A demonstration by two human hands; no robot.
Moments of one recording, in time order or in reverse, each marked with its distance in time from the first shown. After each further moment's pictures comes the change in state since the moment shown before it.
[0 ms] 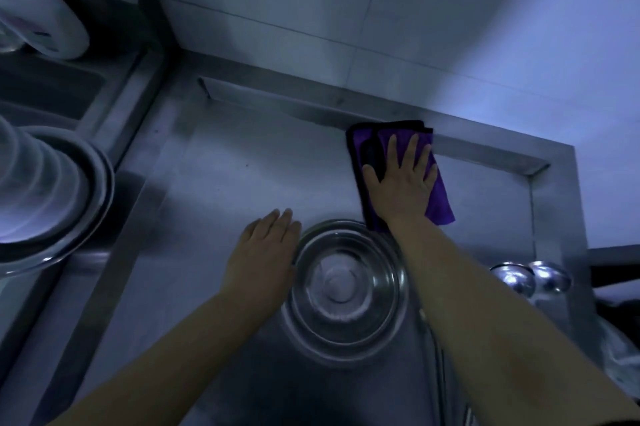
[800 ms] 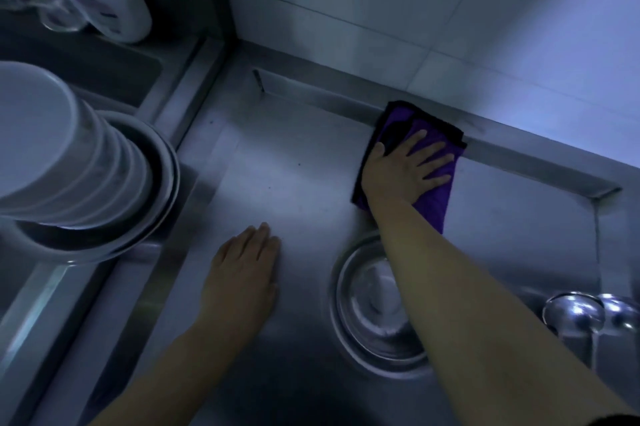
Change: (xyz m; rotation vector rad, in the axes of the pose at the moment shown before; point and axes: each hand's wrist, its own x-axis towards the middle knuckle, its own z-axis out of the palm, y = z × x) left_hand -0.051 -0.076 0.005 -0.076 -0.024 -0.179; right_hand 0.013 -0.128 0.008 0.131 0.011 0.344
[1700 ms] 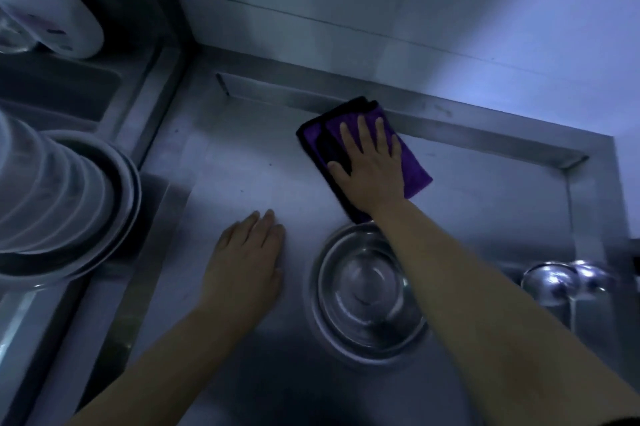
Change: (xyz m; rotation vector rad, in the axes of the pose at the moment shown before) left_hand 0.023 0.028 -0.013 0.094 0.094 0.130; right_hand 0.006 0.046 -0.008 -0.151 -0.019 -0.711
